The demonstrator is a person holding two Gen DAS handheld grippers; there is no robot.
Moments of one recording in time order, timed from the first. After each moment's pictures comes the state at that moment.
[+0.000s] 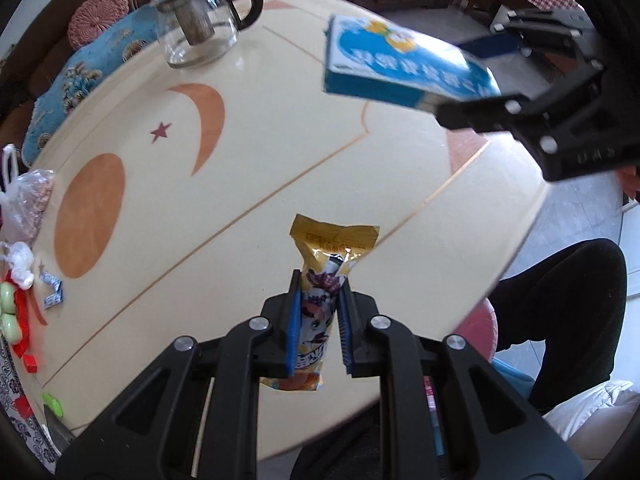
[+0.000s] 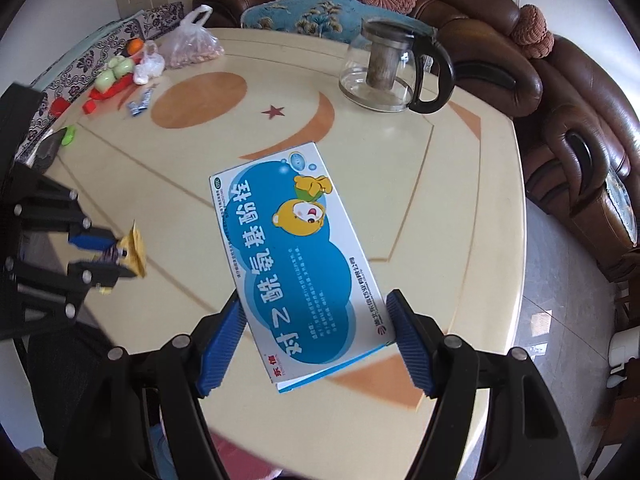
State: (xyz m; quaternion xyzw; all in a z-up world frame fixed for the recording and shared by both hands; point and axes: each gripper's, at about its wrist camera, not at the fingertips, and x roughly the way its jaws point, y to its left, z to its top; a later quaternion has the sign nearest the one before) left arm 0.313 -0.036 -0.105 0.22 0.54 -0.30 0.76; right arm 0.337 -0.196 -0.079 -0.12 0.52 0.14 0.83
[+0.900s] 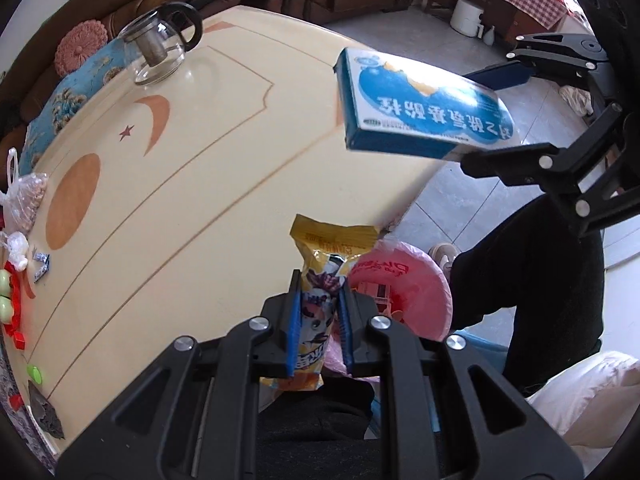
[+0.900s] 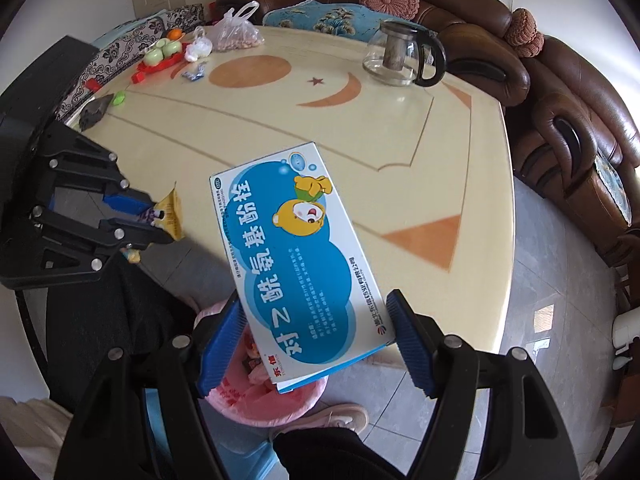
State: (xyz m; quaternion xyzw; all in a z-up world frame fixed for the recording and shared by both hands) left arm 0.168 -0.057 -0.096 0.24 0.50 -0.34 0.76; right arm 0.157 -0.207 -0.068 -0.12 0.51 0.16 0.84
